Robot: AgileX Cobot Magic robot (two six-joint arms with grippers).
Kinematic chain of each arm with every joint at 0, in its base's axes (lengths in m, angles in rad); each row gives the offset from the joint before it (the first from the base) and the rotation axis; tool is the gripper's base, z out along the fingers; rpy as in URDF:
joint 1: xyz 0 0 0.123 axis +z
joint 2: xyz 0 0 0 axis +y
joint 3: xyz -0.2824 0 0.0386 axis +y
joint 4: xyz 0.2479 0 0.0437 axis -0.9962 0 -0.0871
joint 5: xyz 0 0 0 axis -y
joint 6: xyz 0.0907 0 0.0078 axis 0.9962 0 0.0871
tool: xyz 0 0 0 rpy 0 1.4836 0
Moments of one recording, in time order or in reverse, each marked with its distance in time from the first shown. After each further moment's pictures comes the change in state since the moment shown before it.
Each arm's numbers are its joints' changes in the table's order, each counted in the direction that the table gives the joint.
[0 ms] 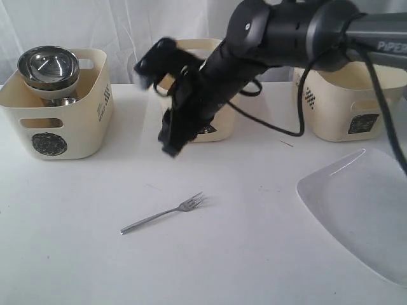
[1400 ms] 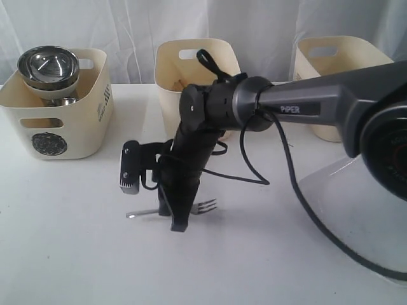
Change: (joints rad) left arm 0.000 0.000 0.000 0.000 0.000 0.000; right arm 0.100 0.205 0.000 0.114 -0.065 -0.149
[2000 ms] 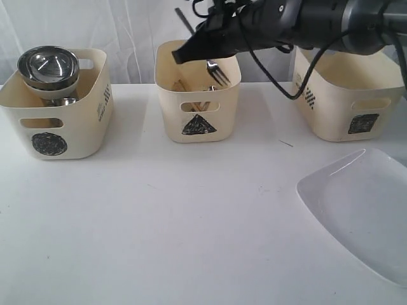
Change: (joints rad) left arm 0.000 0.000 0.000 0.000 0.000 0.000; right arm -0.220 -0.245 0.000 -0.076 0.659 0.603
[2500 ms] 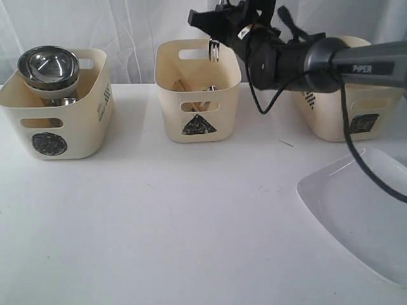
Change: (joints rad) left arm 0.000 0.000 0.000 0.000 0.000 0.000; right arm -0.029 0.211 0.000 0.187 0.670 0.683
